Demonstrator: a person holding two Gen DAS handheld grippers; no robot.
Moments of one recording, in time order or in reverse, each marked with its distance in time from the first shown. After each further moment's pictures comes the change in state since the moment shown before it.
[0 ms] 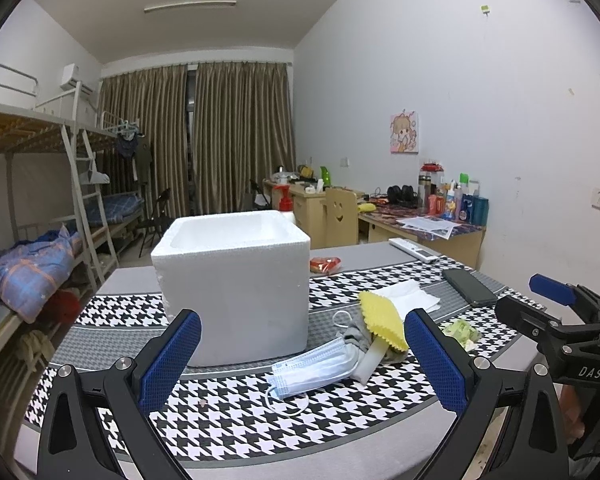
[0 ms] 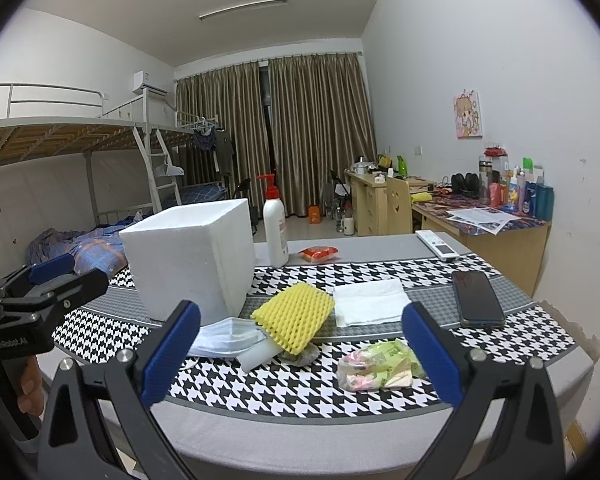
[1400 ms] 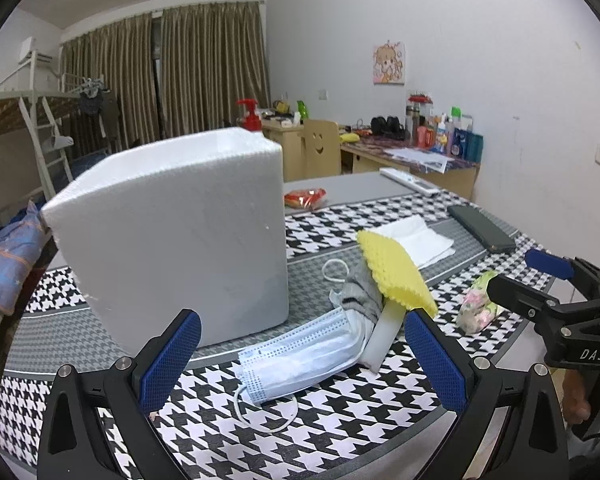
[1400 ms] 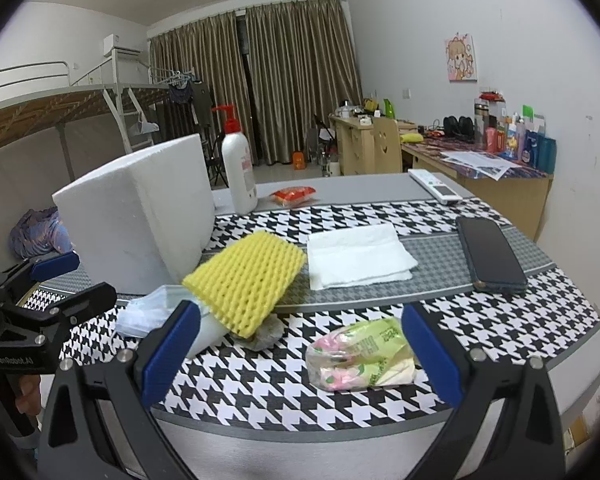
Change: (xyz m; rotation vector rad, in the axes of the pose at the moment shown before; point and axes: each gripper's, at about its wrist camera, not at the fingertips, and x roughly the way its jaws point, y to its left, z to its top) left arm 0.105 -0.009 -0.022 0.059 0.258 -0.083; right arm 0.084 -0.035 -0.019 0.050 0.224 -0.048
